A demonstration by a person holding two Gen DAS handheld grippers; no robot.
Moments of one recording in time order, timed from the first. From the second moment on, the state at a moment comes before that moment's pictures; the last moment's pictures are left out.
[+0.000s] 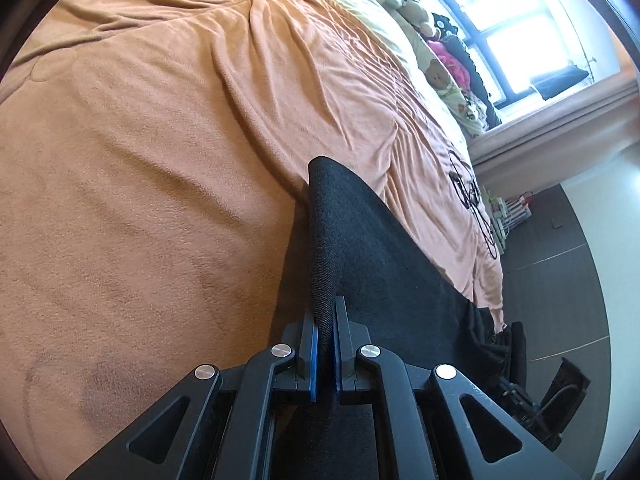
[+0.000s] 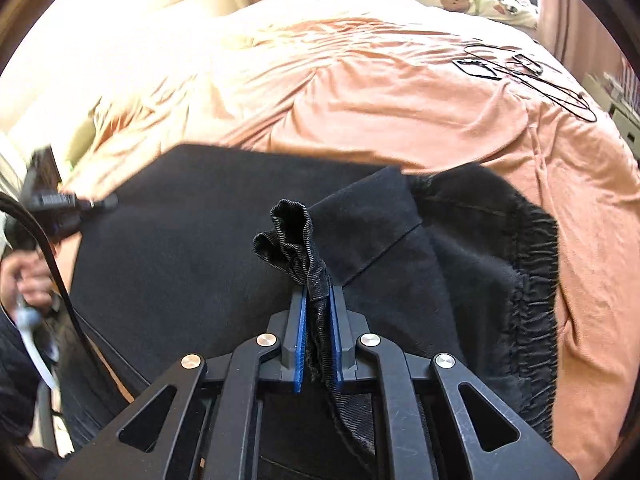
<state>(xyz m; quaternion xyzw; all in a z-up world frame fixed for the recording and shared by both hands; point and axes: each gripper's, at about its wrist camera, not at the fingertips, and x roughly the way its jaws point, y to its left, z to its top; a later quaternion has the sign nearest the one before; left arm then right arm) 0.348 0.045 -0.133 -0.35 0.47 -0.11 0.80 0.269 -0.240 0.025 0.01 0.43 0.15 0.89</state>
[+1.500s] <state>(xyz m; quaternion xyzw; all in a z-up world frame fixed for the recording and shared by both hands) 0.340 0.029 -0.157 -0.29 0.53 -0.07 0.79 0.189 -0.432 -0.003 0.24 0.44 0.10 0.86</state>
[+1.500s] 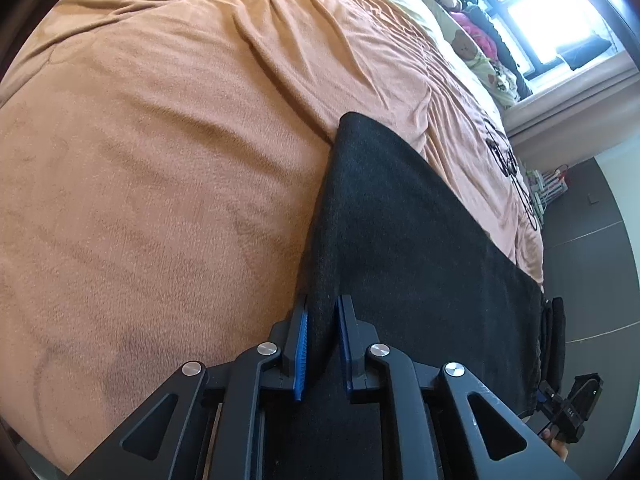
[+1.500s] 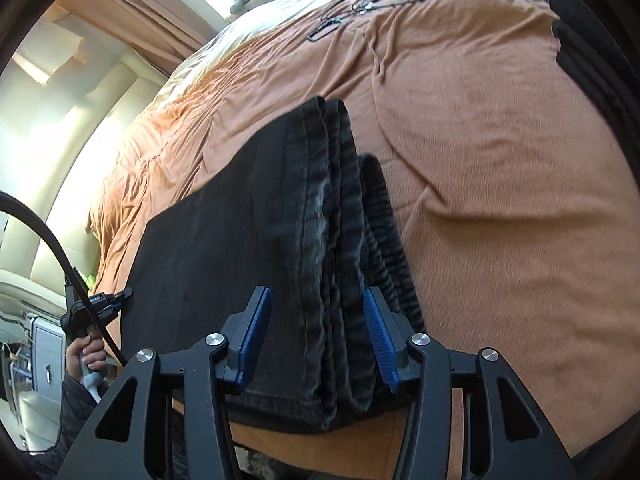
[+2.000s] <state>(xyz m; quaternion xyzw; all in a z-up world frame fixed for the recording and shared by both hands) 0.313 0.027 -0.156 -0.29 0.53 -0.05 0.80 0.161 -0.456 -0.034 0.33 0.44 0.14 0.82</state>
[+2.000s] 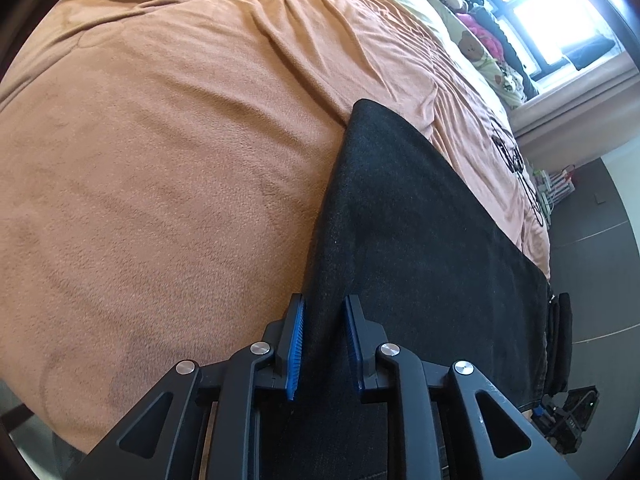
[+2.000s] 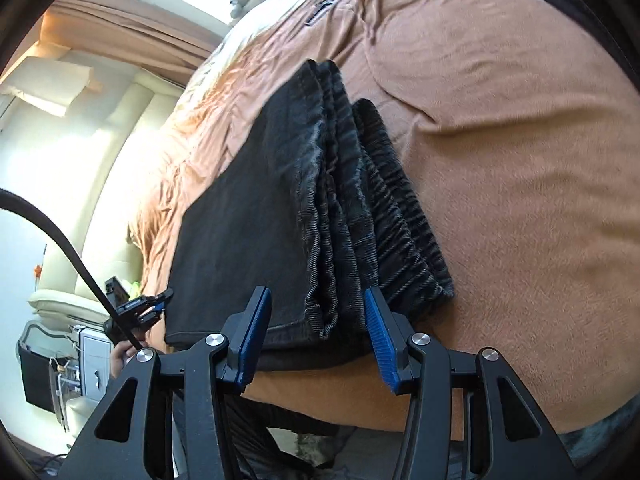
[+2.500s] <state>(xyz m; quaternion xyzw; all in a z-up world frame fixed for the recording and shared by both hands) 0.303 0.028 -0.153 -0.29 0.53 -0.04 0.80 0.157 -0.453 -0.069 0.42 0.41 0.18 0.79</state>
